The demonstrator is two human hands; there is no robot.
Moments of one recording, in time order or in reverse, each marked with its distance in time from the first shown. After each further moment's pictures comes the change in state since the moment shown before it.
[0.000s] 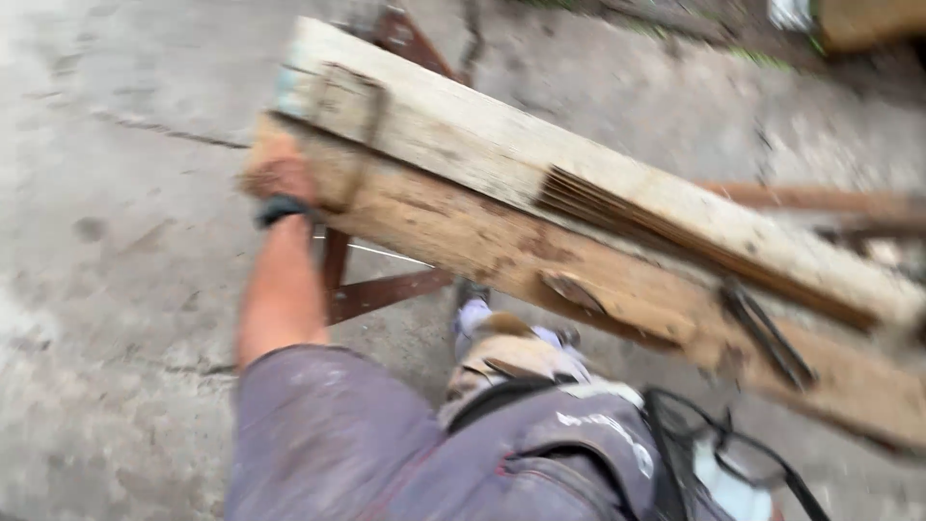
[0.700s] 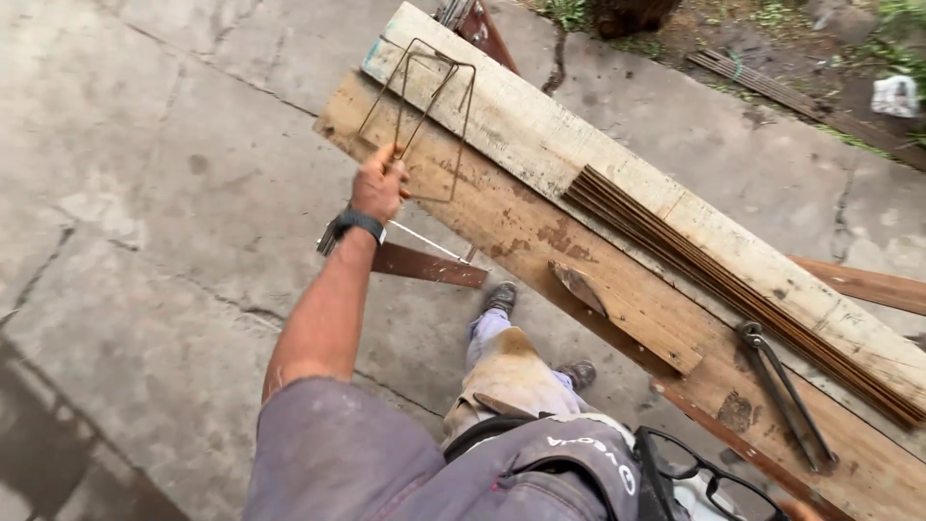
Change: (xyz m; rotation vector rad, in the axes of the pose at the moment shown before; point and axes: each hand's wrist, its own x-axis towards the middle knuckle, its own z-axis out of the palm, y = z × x) left_hand -0.189 0.076 -0.124 -1.118 -0.146 -0.079; right_hand 0.042 -0.039 -0.068 -0.018 0.054 0.063
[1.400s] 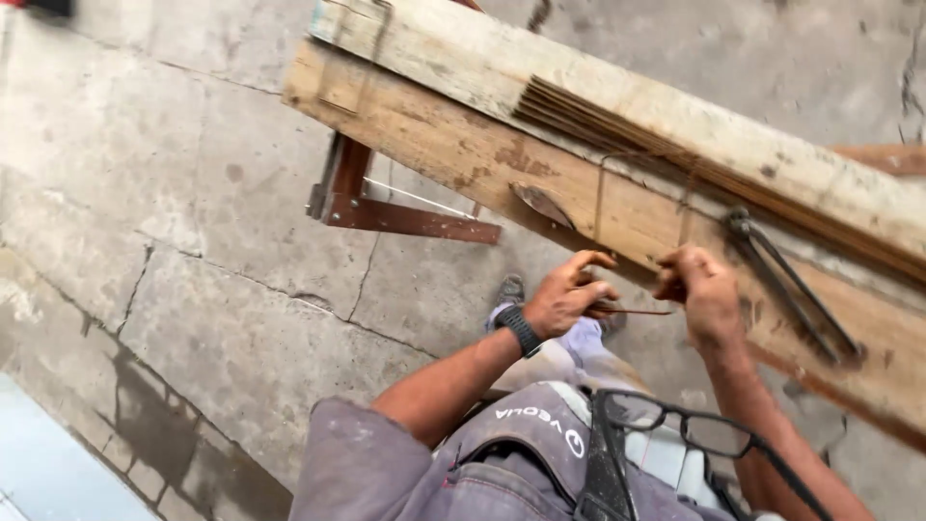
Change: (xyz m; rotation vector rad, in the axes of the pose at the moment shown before) left_hand -0.347 0.060 0.288 -0.514 -0.795 -0.302; right_hand 0.018 -0.122 0.035 1.029 -0.240 -0.453
